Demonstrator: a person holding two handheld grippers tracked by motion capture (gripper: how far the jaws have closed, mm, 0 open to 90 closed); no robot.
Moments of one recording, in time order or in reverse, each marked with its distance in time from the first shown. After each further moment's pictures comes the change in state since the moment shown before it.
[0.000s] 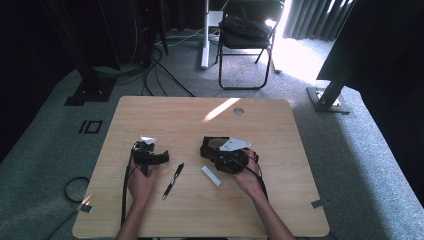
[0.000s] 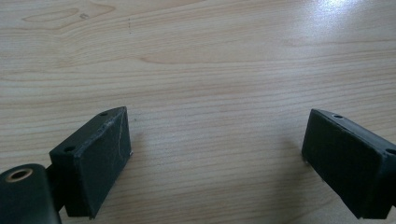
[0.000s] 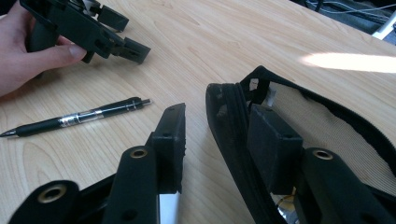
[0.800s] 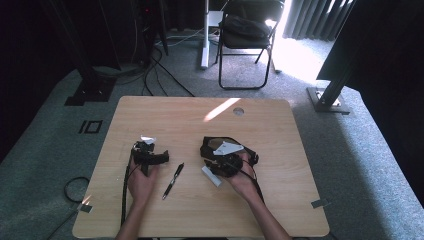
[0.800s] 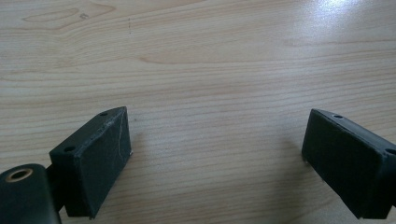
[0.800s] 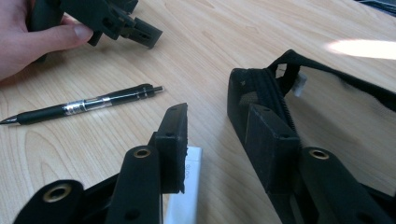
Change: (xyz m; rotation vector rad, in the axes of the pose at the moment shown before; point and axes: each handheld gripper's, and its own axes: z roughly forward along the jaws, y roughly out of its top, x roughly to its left) left arm 0.000 0.000 0.000 0.000 0.000 0.000; right arm 0.012 -0.007 0.017 0.041 0.025 -0.014
